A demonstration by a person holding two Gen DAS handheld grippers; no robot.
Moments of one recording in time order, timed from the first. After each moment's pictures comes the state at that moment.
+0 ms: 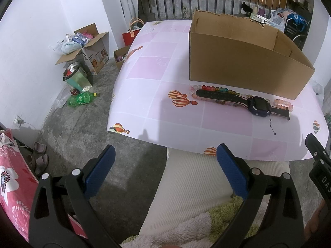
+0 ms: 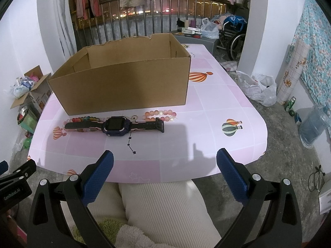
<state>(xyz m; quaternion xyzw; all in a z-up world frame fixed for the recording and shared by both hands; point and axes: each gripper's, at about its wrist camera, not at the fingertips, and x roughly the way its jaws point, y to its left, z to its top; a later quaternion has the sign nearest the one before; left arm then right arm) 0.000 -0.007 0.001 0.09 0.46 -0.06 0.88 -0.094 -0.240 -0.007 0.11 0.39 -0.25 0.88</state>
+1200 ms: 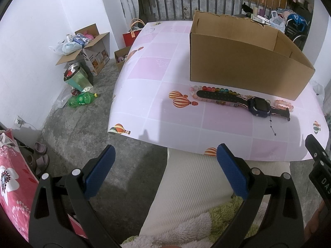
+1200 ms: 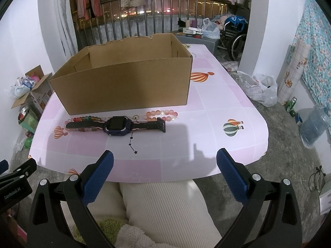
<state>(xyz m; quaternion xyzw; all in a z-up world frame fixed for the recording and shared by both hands) -0.001 -0.008 0.001 0.09 0.46 -0.06 0.88 -0.093 -0.241 -0.006 0.11 0.39 -0.25 0.88</state>
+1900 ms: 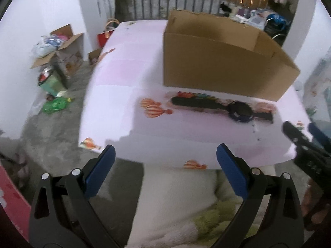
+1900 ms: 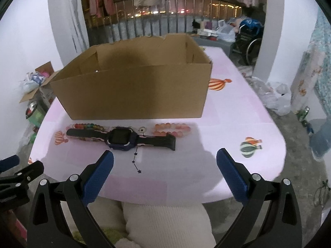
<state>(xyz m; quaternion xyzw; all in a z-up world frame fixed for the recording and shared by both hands) 0.025 -0.015 -0.006 0.06 0.47 -0.17 0.87 -0.051 -0.261 -0.019 0.11 0.38 -0.20 0.90</state>
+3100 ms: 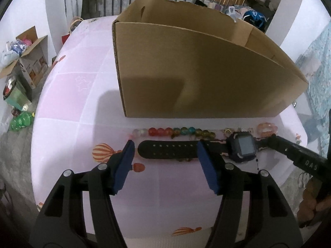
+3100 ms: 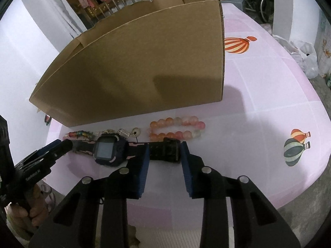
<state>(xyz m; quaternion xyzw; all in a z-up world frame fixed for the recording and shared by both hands) 0.127 -0.059 -0.065 0.04 0.47 -0.27 0.84 -0.003 -0.313 -0.067 0.24 0.45 -0.12 0.85</state>
